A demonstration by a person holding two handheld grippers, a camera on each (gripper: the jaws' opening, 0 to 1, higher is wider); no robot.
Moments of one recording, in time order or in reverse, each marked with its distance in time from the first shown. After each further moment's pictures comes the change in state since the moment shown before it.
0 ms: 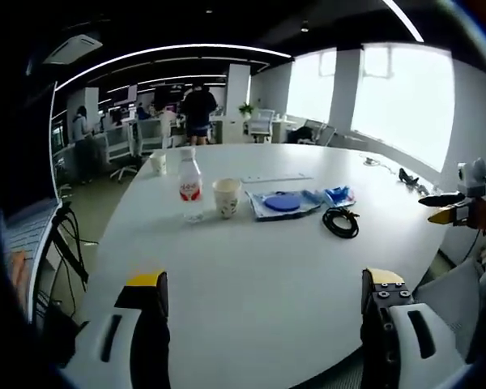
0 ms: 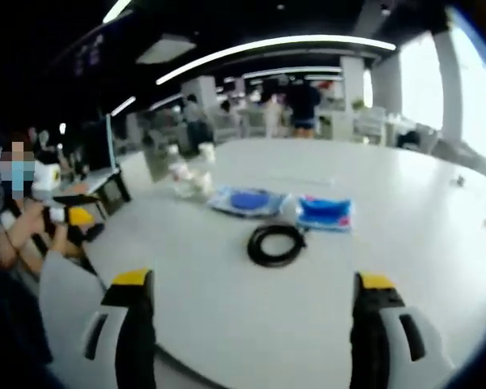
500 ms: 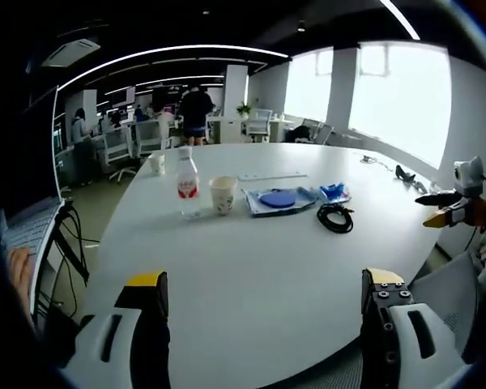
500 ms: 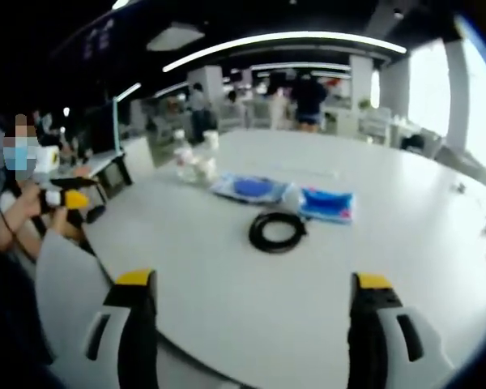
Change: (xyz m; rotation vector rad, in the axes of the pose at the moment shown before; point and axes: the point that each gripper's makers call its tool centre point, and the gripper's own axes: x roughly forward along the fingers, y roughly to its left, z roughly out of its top) left arm -0.011 -0.008 -0.009 0.018 0.001 -0.007; right arm -0.005 0.004 -0.016 -0.063 0.051 -0.001
